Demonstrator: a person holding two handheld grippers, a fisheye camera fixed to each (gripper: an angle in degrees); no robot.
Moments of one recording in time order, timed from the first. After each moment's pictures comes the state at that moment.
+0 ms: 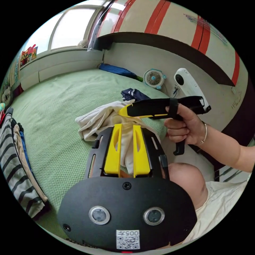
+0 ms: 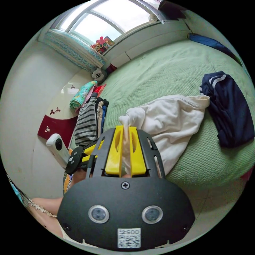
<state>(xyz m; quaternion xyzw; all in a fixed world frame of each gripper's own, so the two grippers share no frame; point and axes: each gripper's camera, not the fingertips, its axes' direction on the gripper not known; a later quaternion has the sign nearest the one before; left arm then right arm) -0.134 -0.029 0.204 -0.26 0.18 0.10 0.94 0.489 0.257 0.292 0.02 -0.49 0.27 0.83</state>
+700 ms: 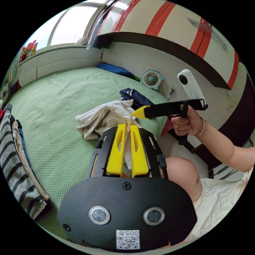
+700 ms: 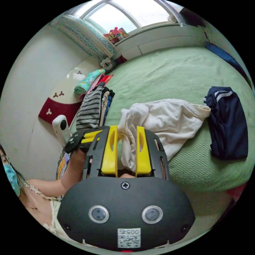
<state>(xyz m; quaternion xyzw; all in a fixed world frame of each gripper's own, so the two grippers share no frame) -0.157 -0.035 0.203 -0.27 0.21 0.06 0.94 0.484 0.291 0.244 0.01 -0.50 0.17 0.85</state>
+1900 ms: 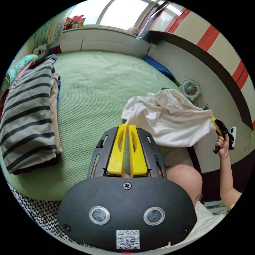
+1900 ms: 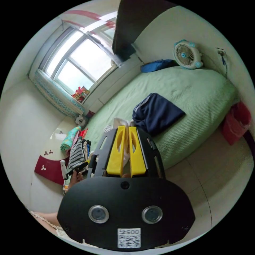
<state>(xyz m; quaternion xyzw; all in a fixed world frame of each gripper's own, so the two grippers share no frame) -0.228 -0.025 0.245 -0.34 0.05 -0.07 0.94 0.639 0.533 0.192 0.12 -0.34 0.49 0.79</state>
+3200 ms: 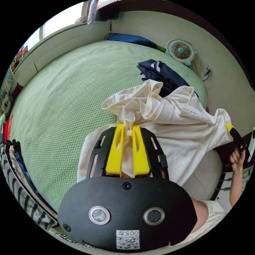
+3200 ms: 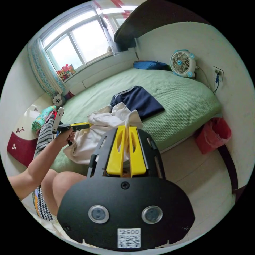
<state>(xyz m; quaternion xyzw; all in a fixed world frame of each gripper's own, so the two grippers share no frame) -0.055 -0.045 0.439 -0.41 0.08 0.11 0.90 0.542 0.534 0.213 0.06 -0.23 0.40 0.89</state>
